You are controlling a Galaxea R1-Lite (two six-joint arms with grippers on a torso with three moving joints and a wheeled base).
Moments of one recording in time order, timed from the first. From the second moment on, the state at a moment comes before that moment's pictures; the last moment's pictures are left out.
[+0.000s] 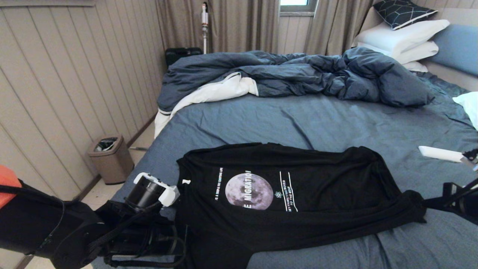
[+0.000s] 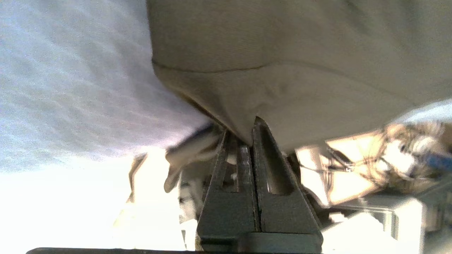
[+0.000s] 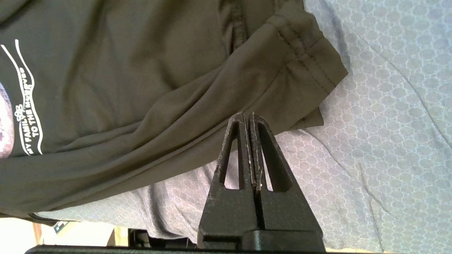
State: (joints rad) left arm -0.62 1.80 -0.61 -0.23 -0.16 -0.53; right arm -0.56 1.57 -0.80 0.16 0.50 -0.01
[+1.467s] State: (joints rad) left arm -0.50 1.95 -1.36 0.17 -0.27 -0.51; right arm -0.57 1.60 -0.78 0.16 0.49 -0.01
